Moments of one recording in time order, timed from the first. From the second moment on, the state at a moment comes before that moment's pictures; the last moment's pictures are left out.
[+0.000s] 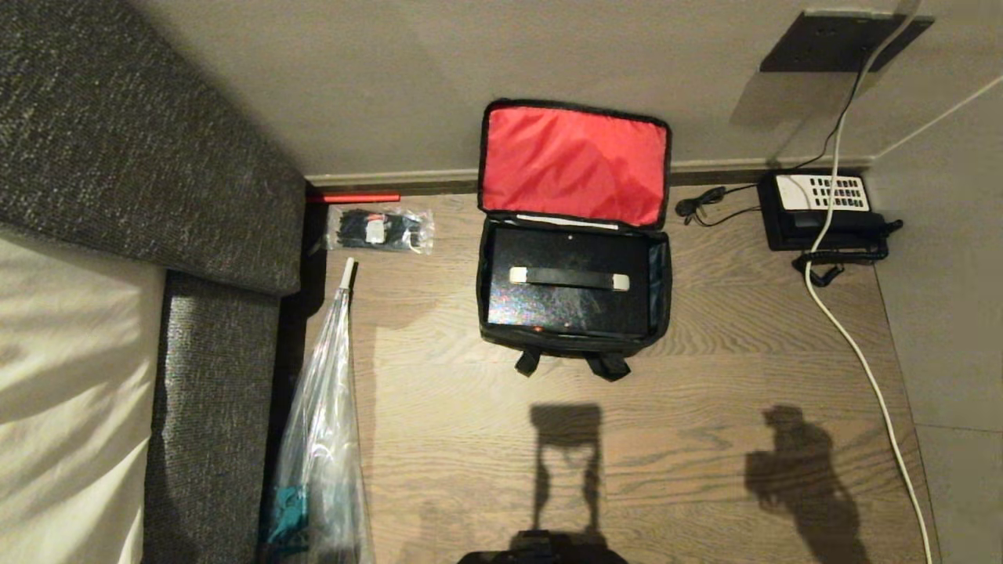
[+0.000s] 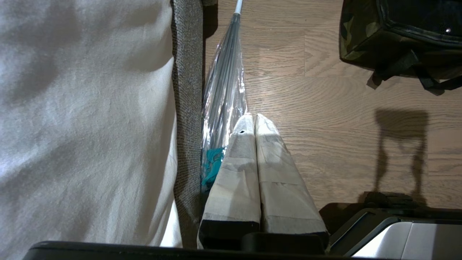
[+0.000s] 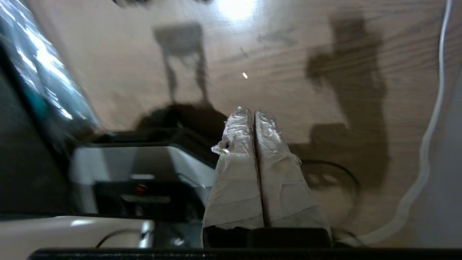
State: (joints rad) left arm 0.00 0.00 0.00 0.01 0.00 0.01; right arm 0.02 0.70 -0.74 0.56 0.11 0.13
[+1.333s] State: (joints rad) left arm 0.00 0.00 0.00 0.01 0.00 0.01; right arm 0.67 2.07 -1.14 -0.52 -0.39 -0.61
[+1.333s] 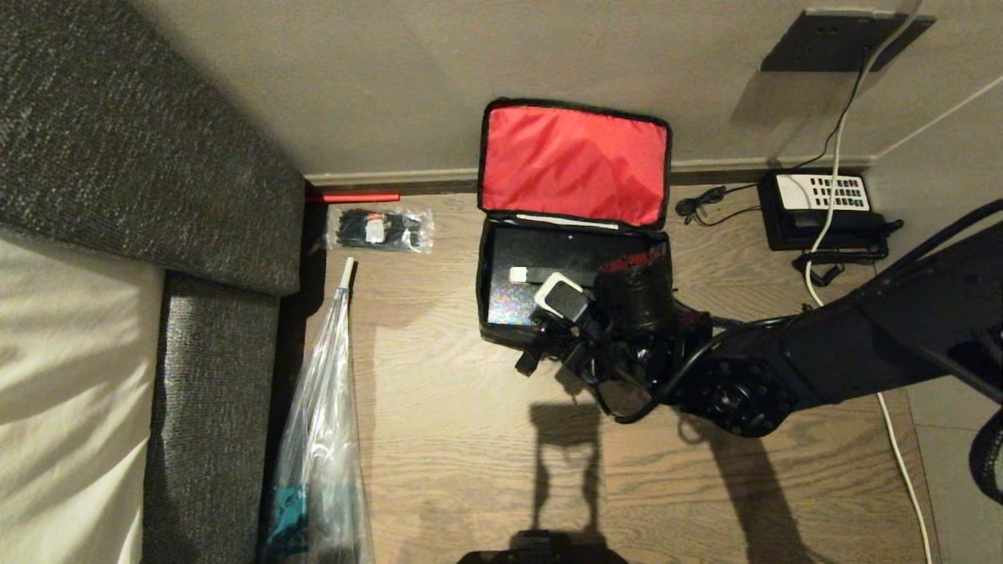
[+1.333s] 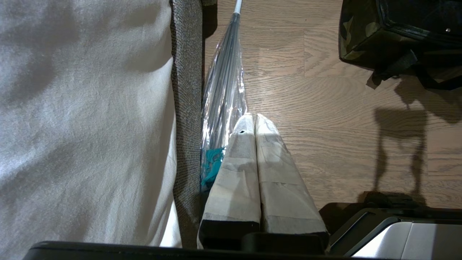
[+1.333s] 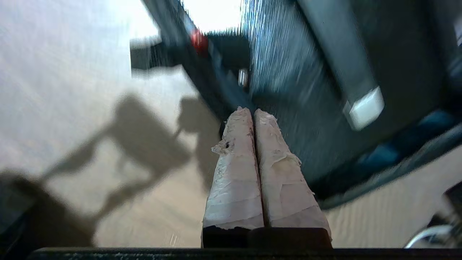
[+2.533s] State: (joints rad) left arm 0.00 0.00 0.00 0.01 0.00 0.01; right arm 0.67 2.12 -1.06 -0.87 -0.48 -1.00
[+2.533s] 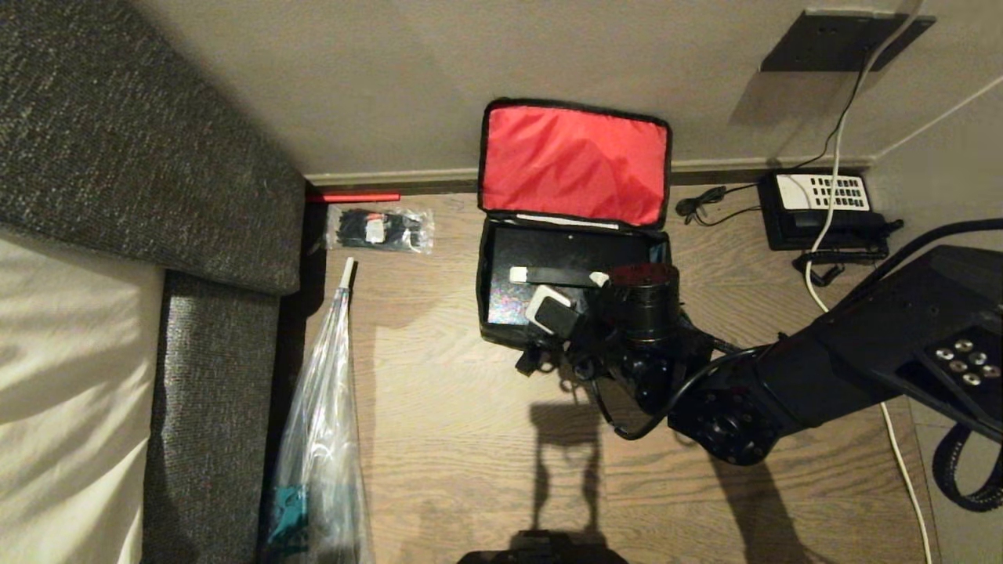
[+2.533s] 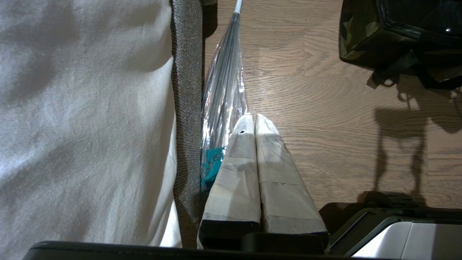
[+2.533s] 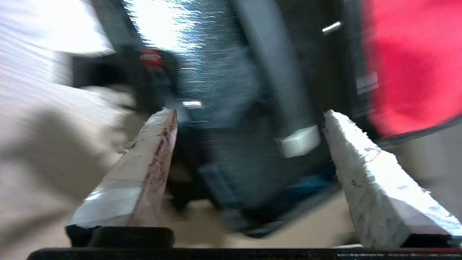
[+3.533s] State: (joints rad) left arm 0.00 0.00 0.00 0.01 0.00 0.01; right arm 0.68 2.38 -1.27 -1.13 -0.79 -1.27
